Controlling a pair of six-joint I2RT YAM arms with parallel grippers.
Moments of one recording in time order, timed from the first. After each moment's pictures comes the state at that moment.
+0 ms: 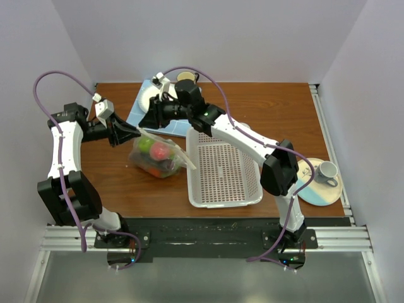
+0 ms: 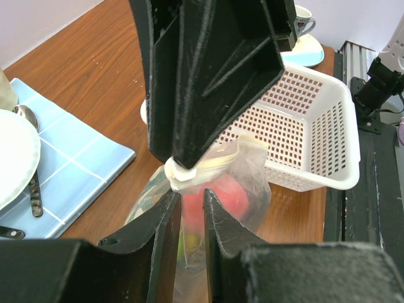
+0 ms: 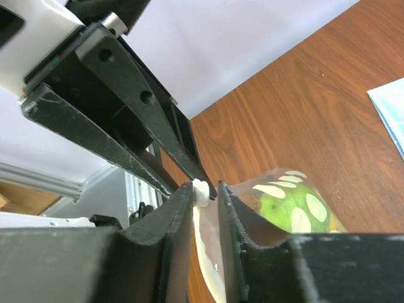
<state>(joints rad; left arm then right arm) 0.34 1.50 1.35 -1.32 1.45 1.32 0.84 2.08 1.98 -0.13 -0.54 0.46</state>
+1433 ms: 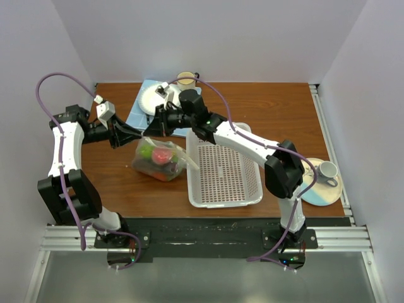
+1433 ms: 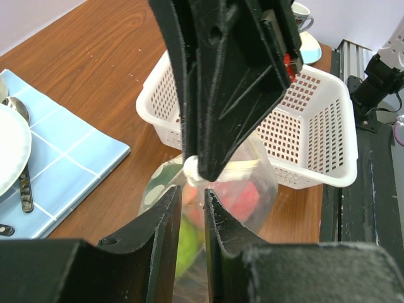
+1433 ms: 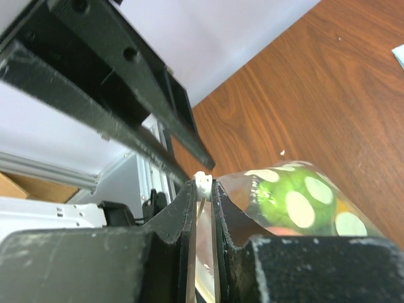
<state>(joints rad) 0.34 1.51 1.33 -1.32 1.44 1.33 0.84 2.02 1.77 0.01 -0.57 0.55</state>
